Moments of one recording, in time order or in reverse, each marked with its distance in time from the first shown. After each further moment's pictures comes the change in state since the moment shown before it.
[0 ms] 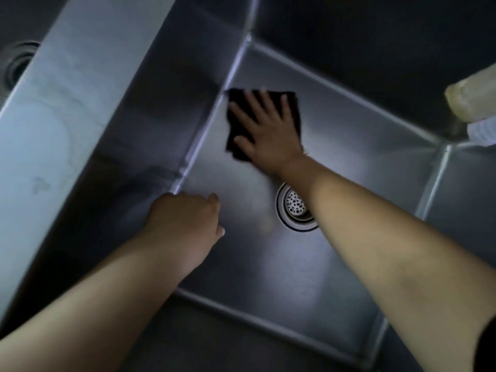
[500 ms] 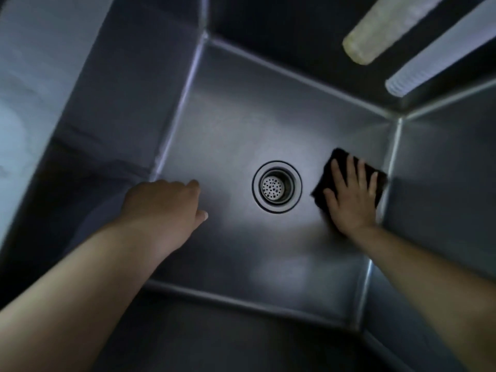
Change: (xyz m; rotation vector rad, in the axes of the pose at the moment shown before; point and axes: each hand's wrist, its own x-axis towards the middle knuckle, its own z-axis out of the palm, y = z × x) left_hand 0.001 0.004 -0.011 -0.031 0.018 0.037; right_hand -0.240 0.084 0.023 0.011 -0.116 0.603
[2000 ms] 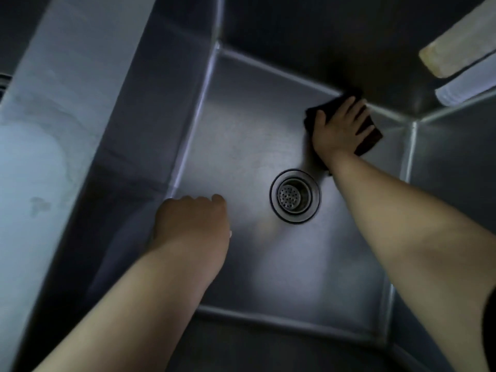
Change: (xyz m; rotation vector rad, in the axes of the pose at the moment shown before) left_hand -0.004 0.005 0.000 0.105 0.001 0.011; right_hand 0.152 -0.090 -0.038 0.257 0.097 0.511
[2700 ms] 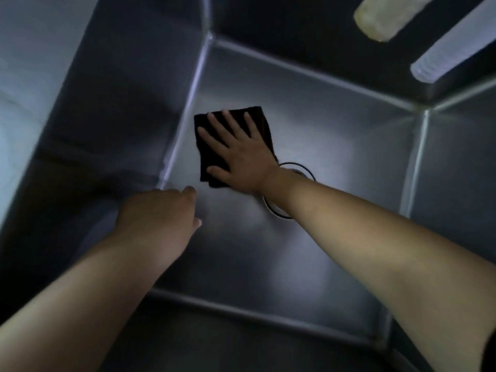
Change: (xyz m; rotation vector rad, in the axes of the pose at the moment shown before) left_hand 0.005 -0.011 0.012 -0.039 0.000 -0.063; right_hand -0.103 -0.065 0.029 -0.195 -0.069 -1.243
